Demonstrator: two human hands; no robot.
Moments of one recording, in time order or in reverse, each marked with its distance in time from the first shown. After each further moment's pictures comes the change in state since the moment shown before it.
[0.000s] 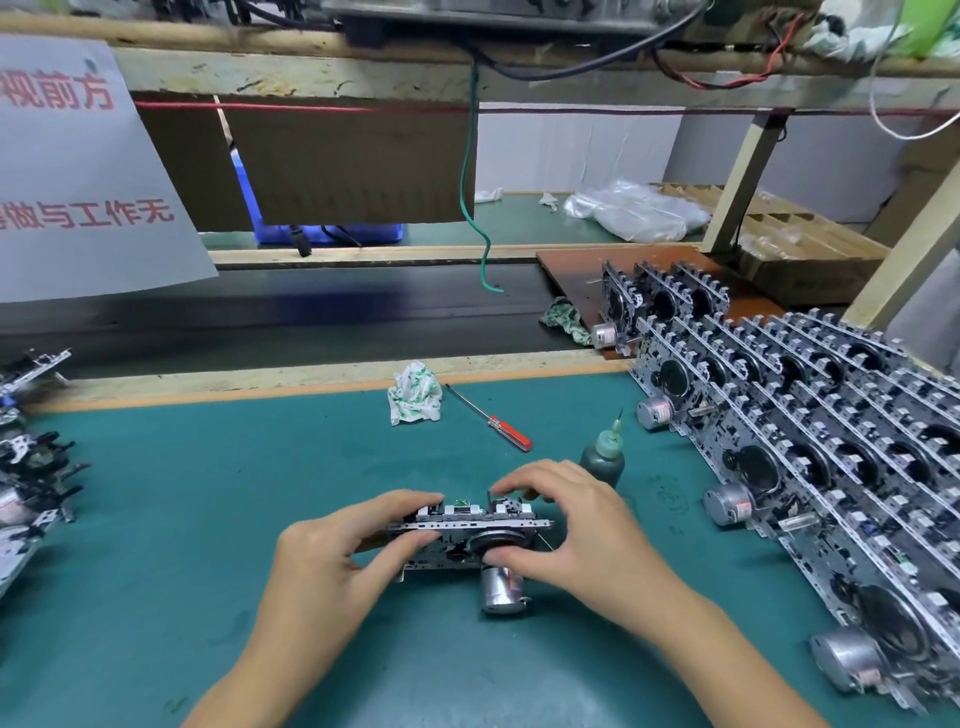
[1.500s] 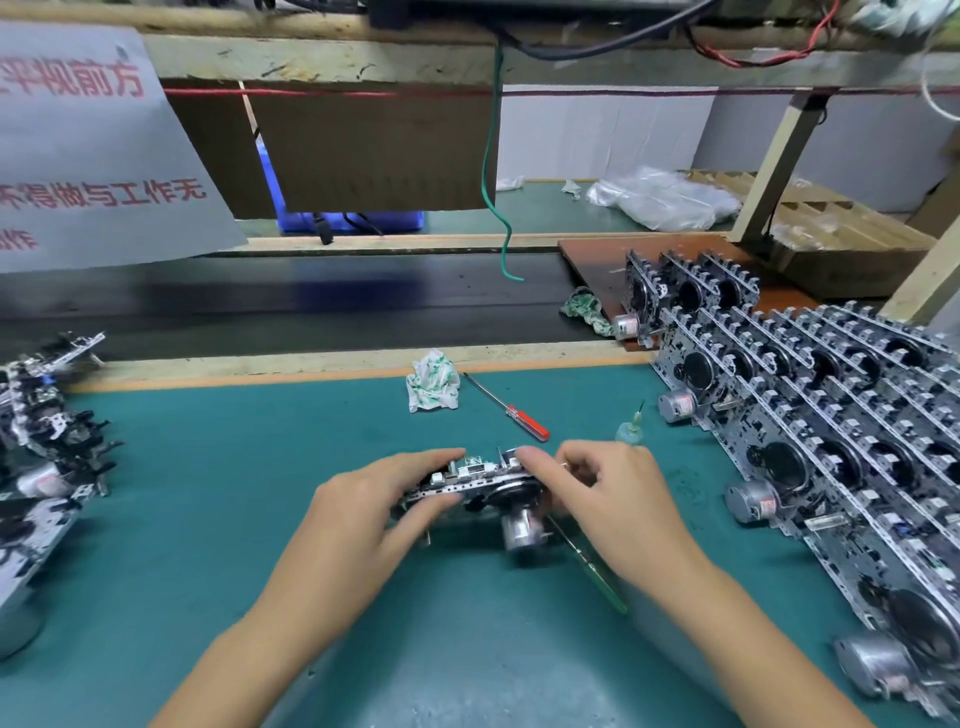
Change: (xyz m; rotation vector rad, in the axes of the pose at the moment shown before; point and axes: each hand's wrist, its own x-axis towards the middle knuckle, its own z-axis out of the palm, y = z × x) left_hand 0.020 0.010 -0.009 0.123 -0.180 -0.063; right_hand 0.013 -0.007 -0.007 0.100 0.196 0.183
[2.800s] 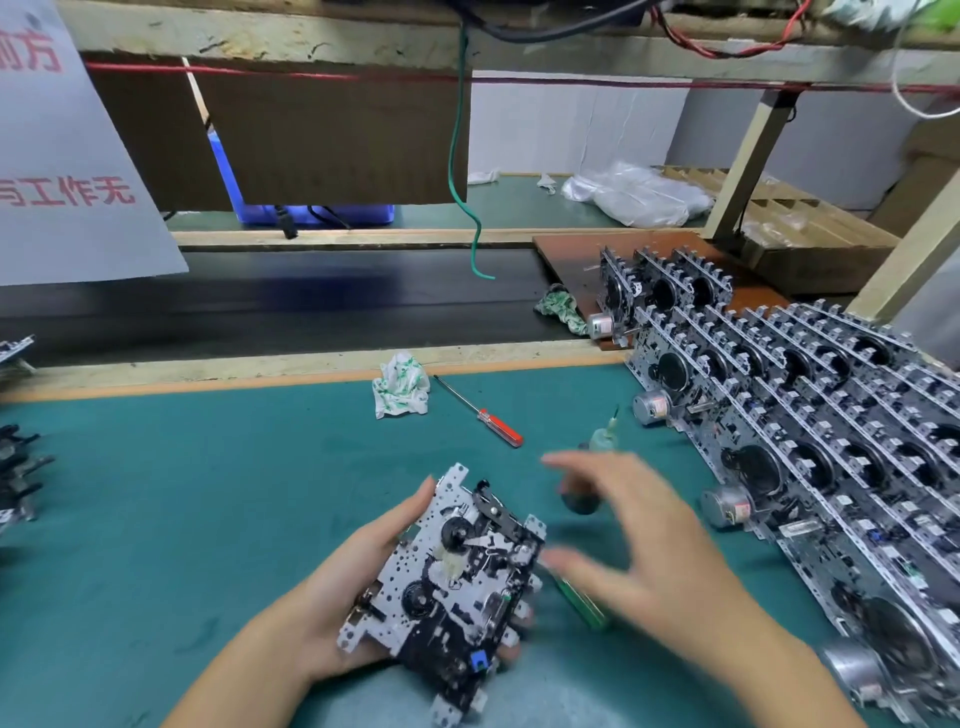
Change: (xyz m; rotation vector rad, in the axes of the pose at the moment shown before) left_hand 0.017 -0.011 0.037 -1.287 -0.572 -1.006; right_hand -0.024 0.024 -0.033 -0.290 -0.002 -0.460
